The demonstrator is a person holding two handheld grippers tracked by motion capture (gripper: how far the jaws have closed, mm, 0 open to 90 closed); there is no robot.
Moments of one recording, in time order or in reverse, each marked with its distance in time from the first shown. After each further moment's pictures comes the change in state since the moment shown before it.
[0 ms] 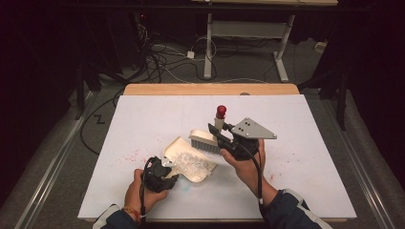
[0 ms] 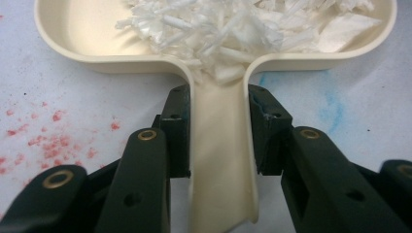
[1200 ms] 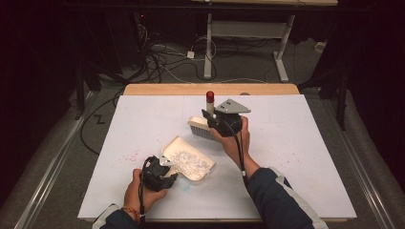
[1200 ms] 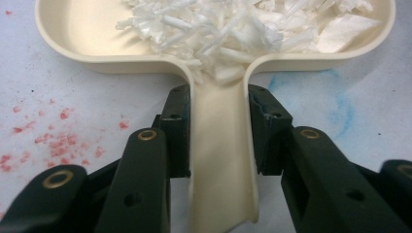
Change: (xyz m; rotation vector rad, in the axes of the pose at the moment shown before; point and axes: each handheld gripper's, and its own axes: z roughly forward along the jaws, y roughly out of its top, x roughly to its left) left arm 0.005 -0.002 0.002 -0.015 0.002 -0.018; right arm -0.031 -0.010 0.087 0.139 -0.045 -0.005
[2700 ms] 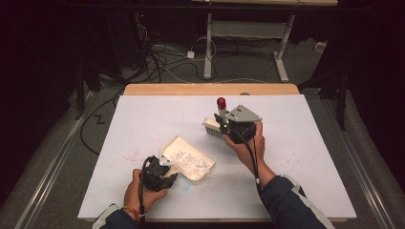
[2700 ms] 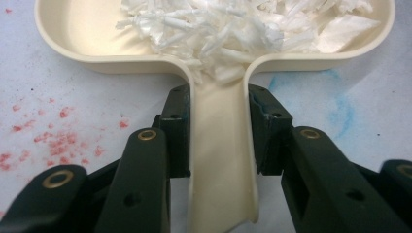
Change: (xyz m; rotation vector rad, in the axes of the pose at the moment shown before) left arm 0.000 0.000 0.000 -0.004 -0.005 -0.011; right arm -0.007 -0.008 -0.042 0.032 -0.109 -0.128
